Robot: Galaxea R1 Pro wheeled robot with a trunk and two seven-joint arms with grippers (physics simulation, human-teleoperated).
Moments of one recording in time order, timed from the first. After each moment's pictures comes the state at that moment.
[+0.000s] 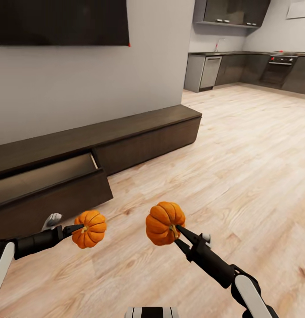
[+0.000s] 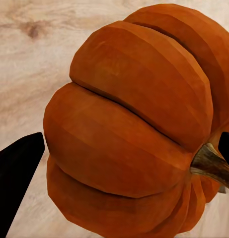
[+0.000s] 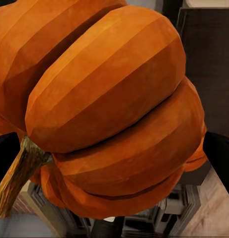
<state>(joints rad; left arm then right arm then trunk) -0.41 0.33 0.36 -1.22 0.31 1.02 -0.88 -0.14 -0.07 0.06 -1.45 -1.27 0.77 0.59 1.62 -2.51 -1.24</state>
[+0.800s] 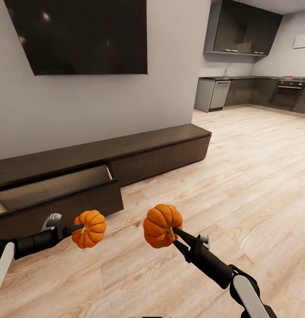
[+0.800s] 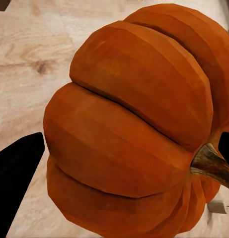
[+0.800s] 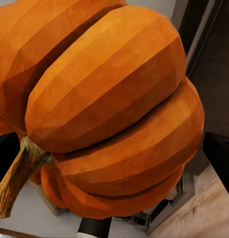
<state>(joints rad) -0.41 0.33 0.36 -1.22 0.31 1.01 -0.88 -0.14 -0.05 0.06 -1.45 -1.21 0.77 0.59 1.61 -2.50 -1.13</state>
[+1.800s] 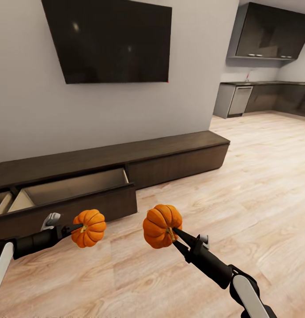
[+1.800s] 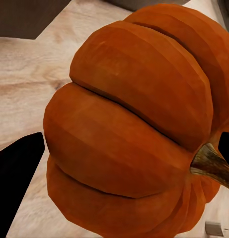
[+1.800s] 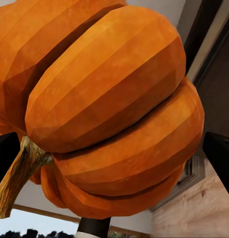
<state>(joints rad) -0.41 0.33 0.37 -1.22 0.32 1.01 -0.89 -0.14 -0.05 0.06 -1.45 -1.21 0.77 0.58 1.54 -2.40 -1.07</state>
